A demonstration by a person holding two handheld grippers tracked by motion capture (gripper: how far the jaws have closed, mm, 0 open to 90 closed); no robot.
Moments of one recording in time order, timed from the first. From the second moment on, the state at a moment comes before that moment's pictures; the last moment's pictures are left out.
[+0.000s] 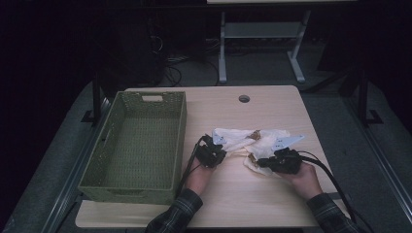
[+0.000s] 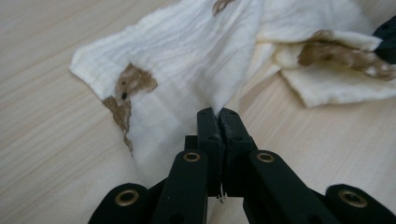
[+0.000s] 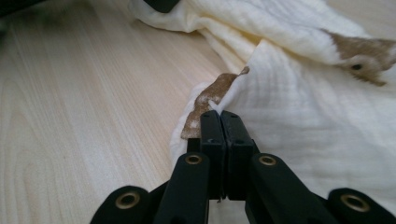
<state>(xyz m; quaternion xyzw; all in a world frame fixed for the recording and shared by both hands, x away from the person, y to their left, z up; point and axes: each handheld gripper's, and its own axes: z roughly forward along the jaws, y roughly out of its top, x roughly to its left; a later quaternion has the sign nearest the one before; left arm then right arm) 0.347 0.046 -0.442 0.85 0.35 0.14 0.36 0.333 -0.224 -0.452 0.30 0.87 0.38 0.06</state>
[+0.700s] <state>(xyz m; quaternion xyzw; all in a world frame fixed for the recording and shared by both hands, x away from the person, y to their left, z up) 0.366 0.053 -0.416 0.82 0.39 0.18 0.38 0.354 -0.288 -0.425 0.35 0.83 0.41 0.12</state>
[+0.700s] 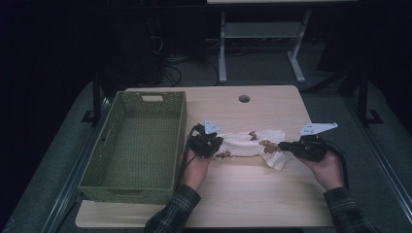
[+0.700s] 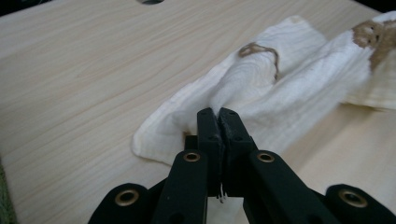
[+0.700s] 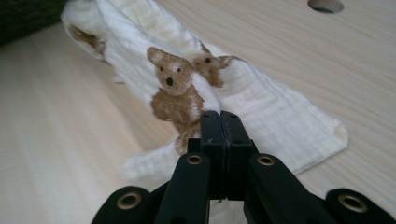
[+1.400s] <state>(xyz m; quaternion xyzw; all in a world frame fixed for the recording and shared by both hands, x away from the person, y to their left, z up) 0.354 0.042 -0.421 0.85 0.35 0.17 0.37 0.378 -0.295 -0.444 0.37 0.83 0.39 0.12</state>
